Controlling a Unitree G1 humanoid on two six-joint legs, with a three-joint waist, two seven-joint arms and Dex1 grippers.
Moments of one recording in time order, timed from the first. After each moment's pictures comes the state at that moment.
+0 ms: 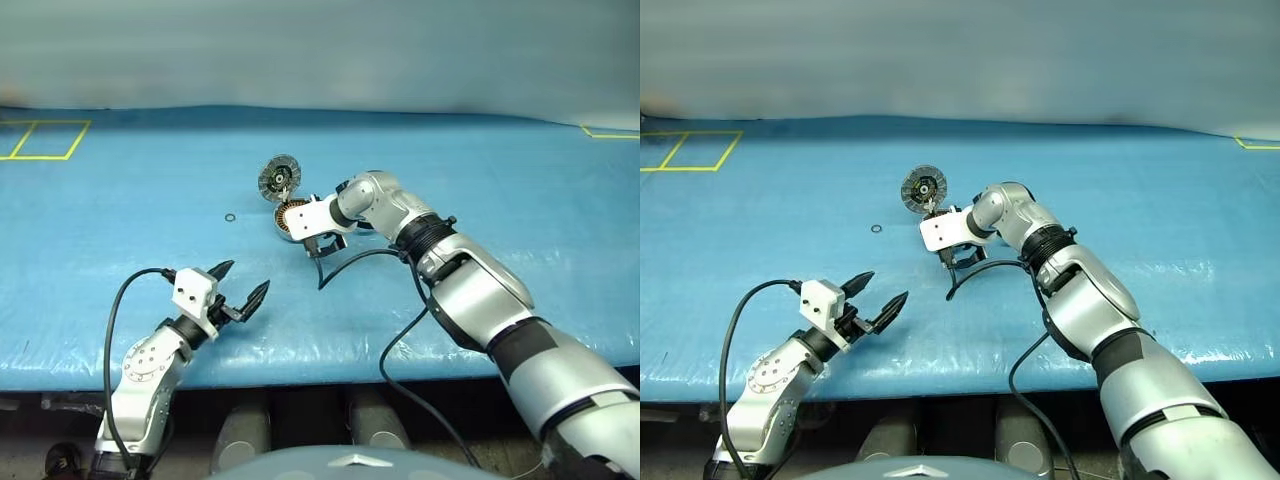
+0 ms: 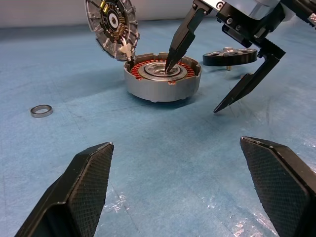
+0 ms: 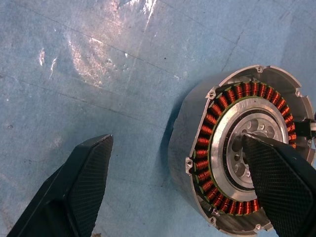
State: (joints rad) left arm 0.19 0.33 0.02 -0.25 -0.29 0.14 -0.54; right arm -1.19 -0.19 0.65 1.09 -0.41 -0.24 1.03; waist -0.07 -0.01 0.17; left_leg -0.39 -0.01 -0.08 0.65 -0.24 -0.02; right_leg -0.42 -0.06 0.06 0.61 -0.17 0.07
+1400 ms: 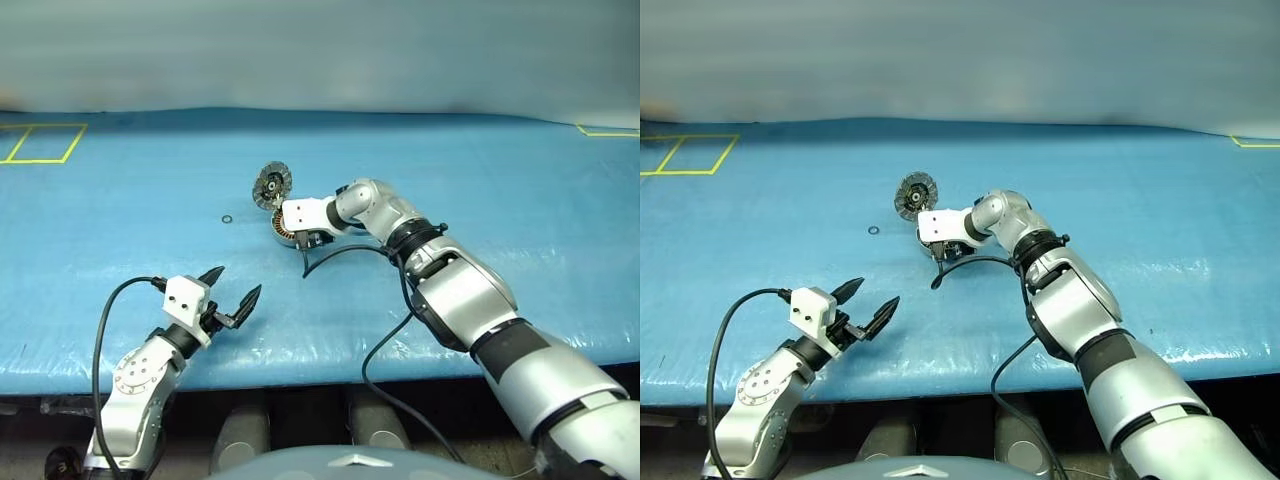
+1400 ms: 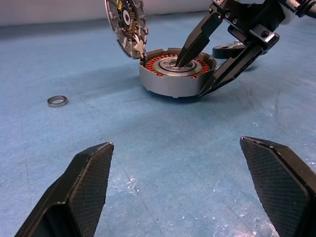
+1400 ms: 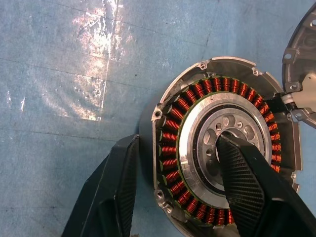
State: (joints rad) left arm 0.25 0.35 0.03 -0.29 -0.28 0.14 -0.50; right arm -1.18 -0.12 0.48 1.21 -0.41 -0.23 0.97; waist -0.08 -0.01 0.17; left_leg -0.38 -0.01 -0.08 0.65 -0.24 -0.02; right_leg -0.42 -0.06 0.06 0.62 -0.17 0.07
